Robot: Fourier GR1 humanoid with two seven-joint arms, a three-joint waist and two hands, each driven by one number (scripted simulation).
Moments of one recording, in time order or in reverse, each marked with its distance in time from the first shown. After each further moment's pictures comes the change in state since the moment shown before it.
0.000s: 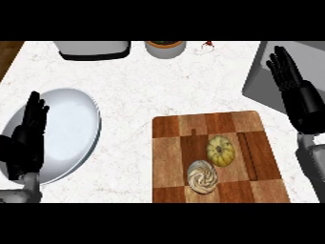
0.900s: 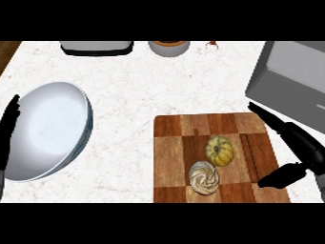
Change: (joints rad) left arm -0.028 0.213 0.045 0.220 -0.144 -0.138 0.000; right arm 0.202 -0.258 0.253 -0.100 0.364 0.138 0.029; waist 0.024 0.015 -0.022
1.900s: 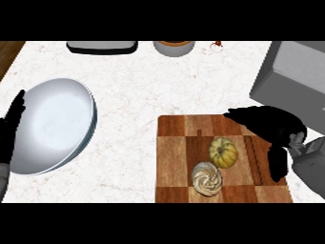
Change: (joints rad) left arm -0.050 -0.023 0.012 0.038 -0.036 -0.028 -0.002; right arm -0.363 -0.032 0.241 -0.029 0.277 0.571 0.488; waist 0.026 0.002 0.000
